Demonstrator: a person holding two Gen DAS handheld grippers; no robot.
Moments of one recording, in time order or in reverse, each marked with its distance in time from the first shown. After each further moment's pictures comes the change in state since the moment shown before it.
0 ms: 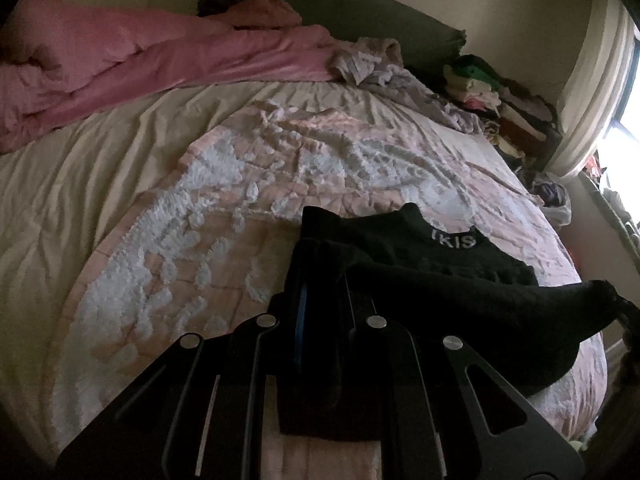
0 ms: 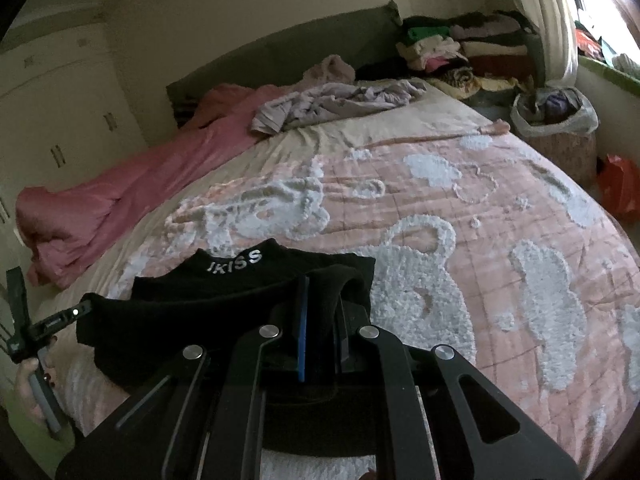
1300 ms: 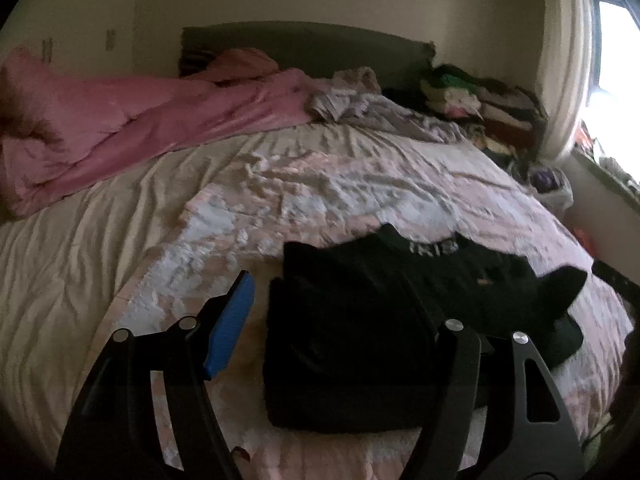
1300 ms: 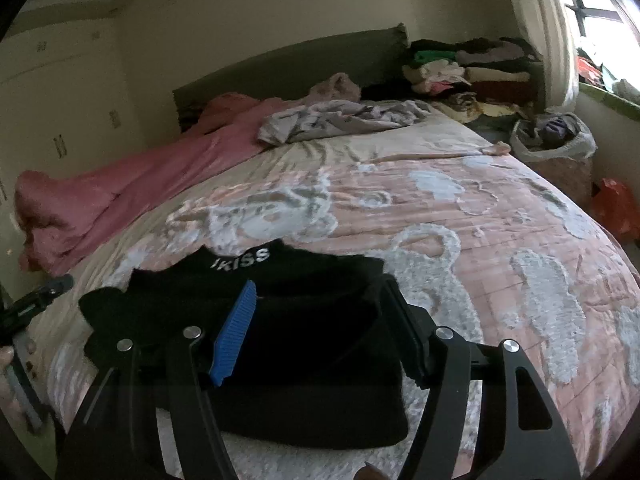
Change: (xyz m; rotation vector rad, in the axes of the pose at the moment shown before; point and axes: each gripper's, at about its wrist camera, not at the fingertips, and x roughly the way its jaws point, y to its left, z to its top) left arm -0.041 -0.044 -0.014 0.188 -0.149 0.042; right arm -0.017 0.029 -0.027 -0.093 -0.083 -0.008
